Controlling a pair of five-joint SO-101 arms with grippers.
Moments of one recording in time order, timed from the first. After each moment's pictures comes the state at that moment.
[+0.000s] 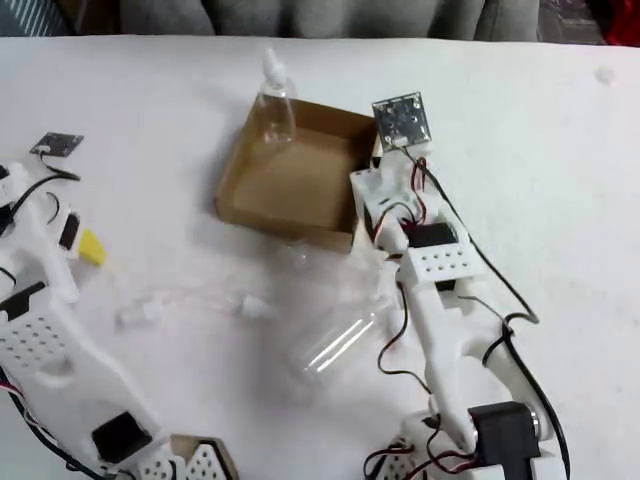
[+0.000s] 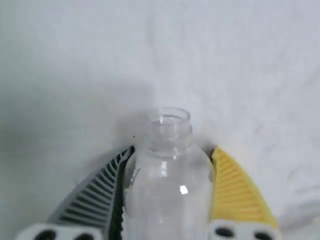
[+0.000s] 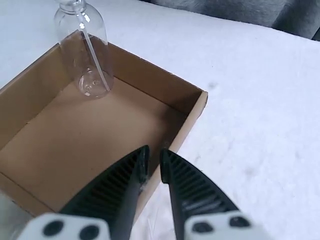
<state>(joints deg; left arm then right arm) -38.7 37.8 -13.4 74.2 -37.6 -12.3 -16.4 41.1 17.1 8.1</state>
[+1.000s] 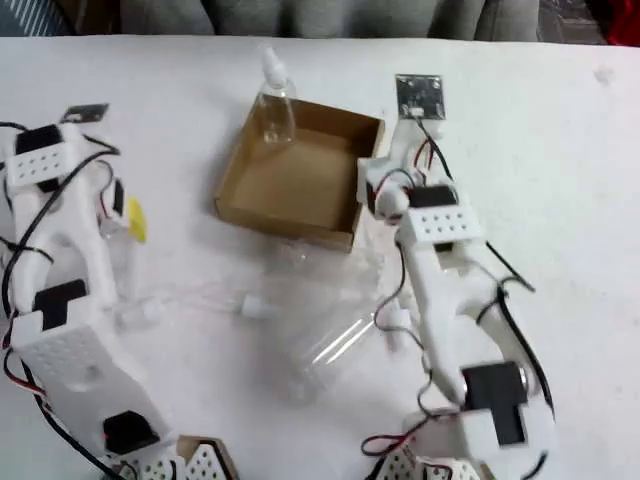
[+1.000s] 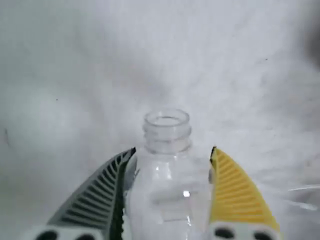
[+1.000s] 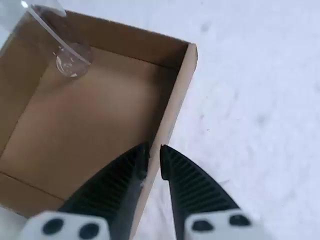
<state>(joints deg) -25.3 26.0 -12.7 88.1 -10.2 -10.7 -4.5 24.1 35.7 -4.4</state>
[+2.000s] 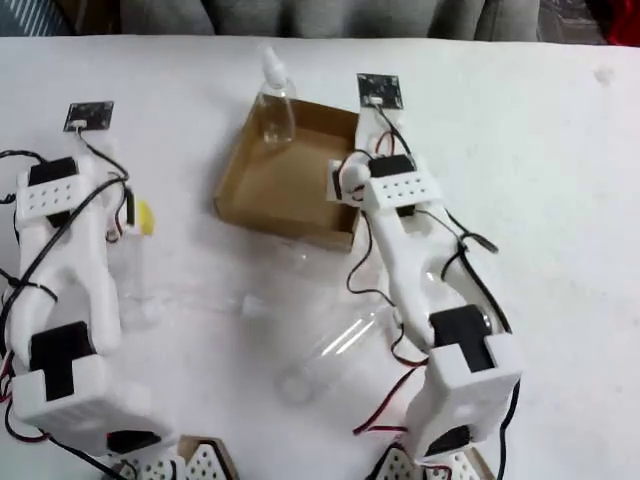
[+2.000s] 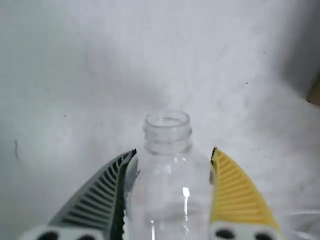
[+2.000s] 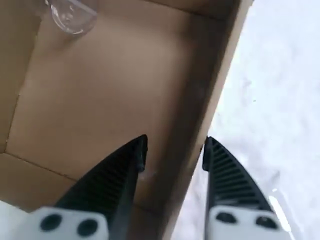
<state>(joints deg) -23.2 6.4 12.8 67.9 -7.9 -16.4 13.5 5.7 48.4 -11.6</state>
